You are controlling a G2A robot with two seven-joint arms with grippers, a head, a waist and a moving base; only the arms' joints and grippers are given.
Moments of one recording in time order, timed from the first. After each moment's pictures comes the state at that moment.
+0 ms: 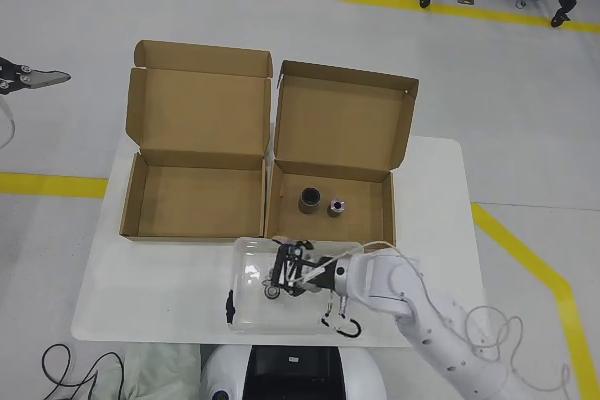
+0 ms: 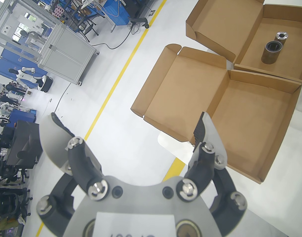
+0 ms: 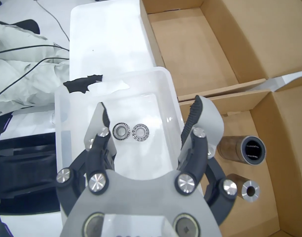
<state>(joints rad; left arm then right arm) 0.47 -0.15 -1.01 -1.52 0.83 -0.88 -0.12 -1.18 -1.22 0.81 -1.81 -1.23 -0.68 0.51</state>
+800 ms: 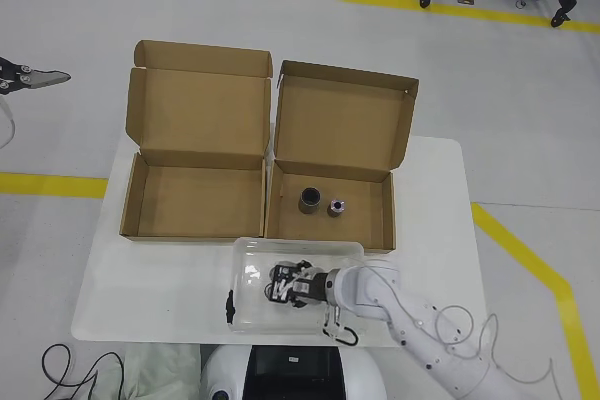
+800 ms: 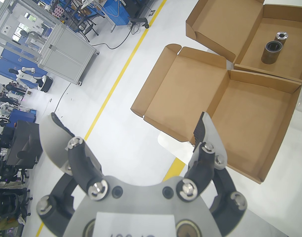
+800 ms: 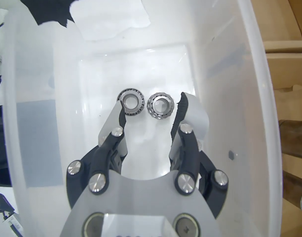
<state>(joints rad) 0.47 -0.15 -1.01 -1.52 0.83 -0.88 -0.12 -1.15 -1.24 0.71 -1.60 -1.36 -0.65 0.52</state>
